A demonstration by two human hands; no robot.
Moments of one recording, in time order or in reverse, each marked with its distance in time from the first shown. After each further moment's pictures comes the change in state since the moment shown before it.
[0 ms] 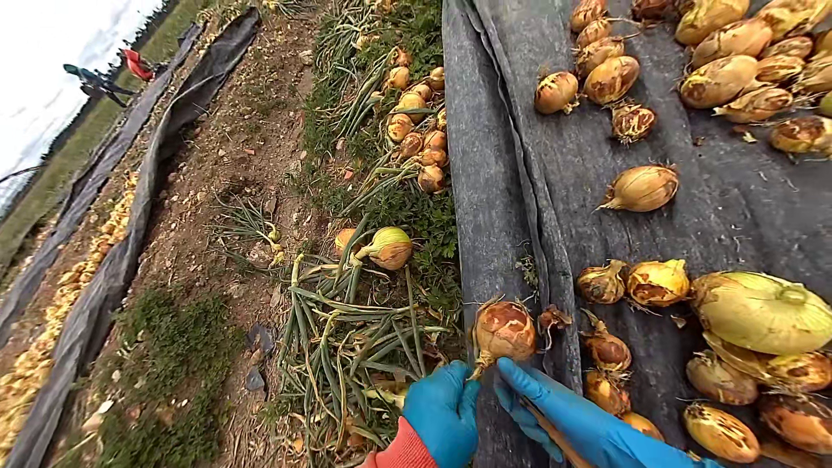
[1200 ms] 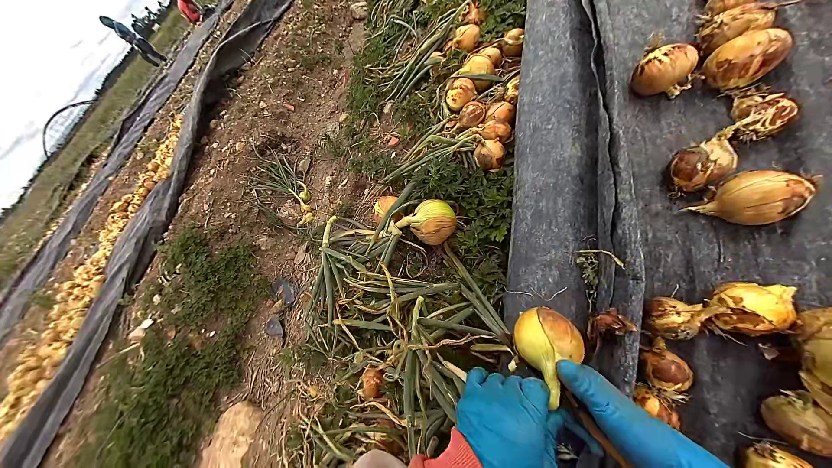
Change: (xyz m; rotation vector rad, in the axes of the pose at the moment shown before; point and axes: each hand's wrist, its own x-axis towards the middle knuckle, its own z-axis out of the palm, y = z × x) left_hand -0.028 0.016 0.031 0.316 0.272 0.297; right_hand -0.004 -0.002 0.005 -0.154 0.099 -0.217
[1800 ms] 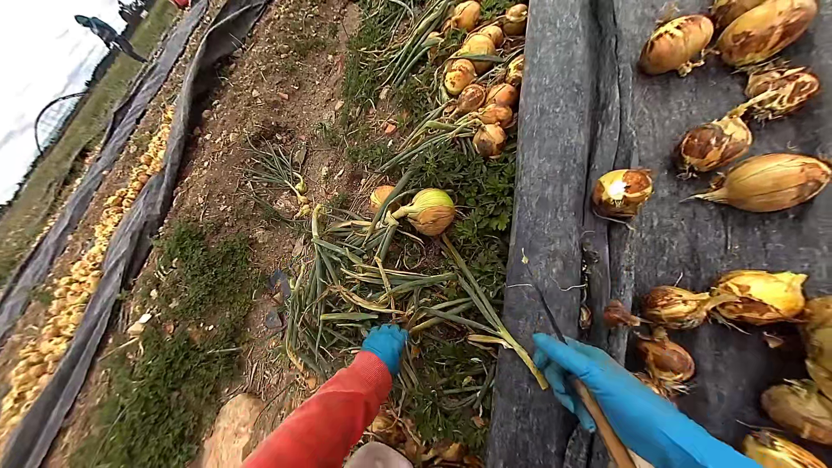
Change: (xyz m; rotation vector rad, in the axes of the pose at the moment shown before) left_hand 0.018 -0.197 0.017 0.286 -0.895 -0.541; right_hand 0.012 -0.011 -0.004 0.097 0.166 0.217
